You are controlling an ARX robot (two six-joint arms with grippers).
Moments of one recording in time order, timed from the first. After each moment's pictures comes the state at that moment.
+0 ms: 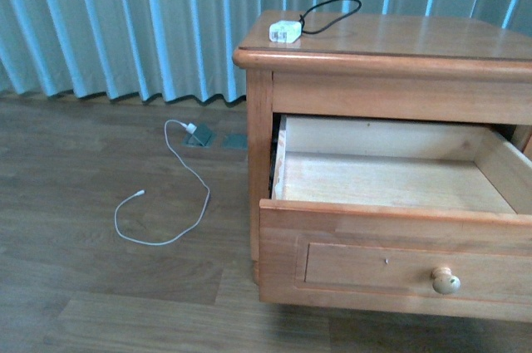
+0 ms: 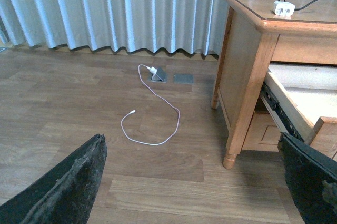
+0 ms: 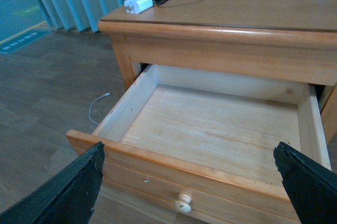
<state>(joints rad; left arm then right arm) 0.00 0.00 0.01 -0.01 0.00 0.00 -0.07 0.83 0.34 0.35 -0.40 0.02</state>
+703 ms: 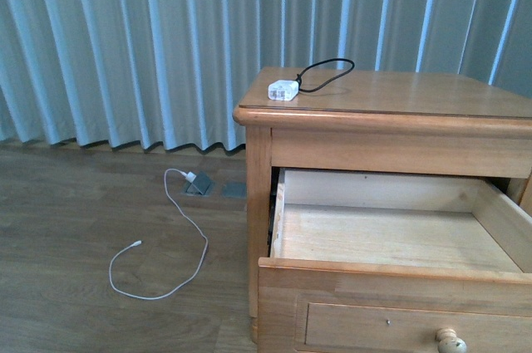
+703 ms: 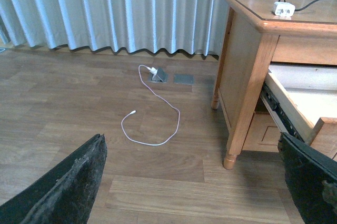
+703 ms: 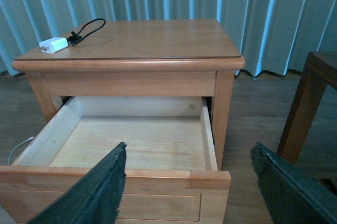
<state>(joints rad) 0.00 0.00 0.01 -0.01 0.00 0.00 -0.37 0.44 0.20 0.23 -0.37 0.02</state>
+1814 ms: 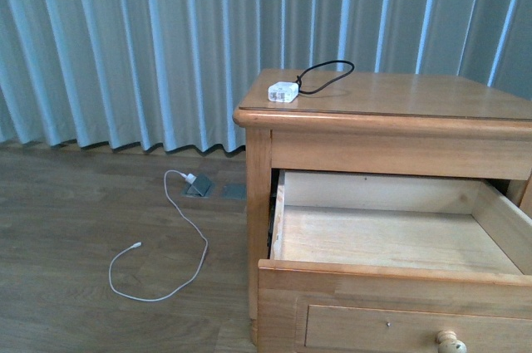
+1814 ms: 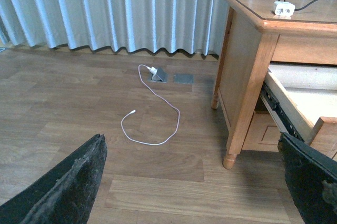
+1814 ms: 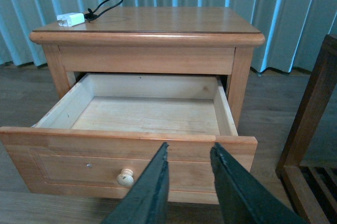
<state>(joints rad) 0.00 0.00 0.01 -0.01 0.00 0.00 0.00 0.00 0.01 0.00 0.00 0.00</state>
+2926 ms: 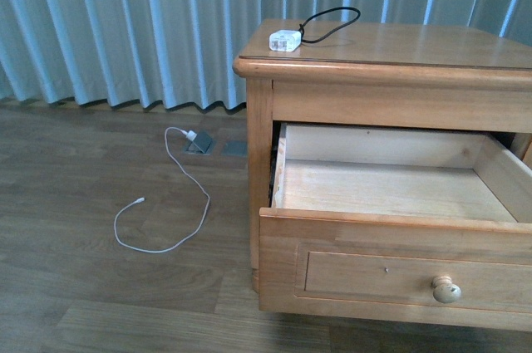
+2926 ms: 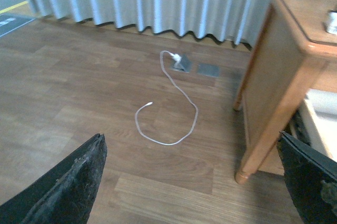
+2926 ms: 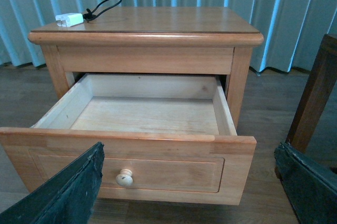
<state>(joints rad) -0.24 1.01 0.45 0.43 -0.33 -0.04 0.00 0.00 0.01 0.00 0.00 0.00</state>
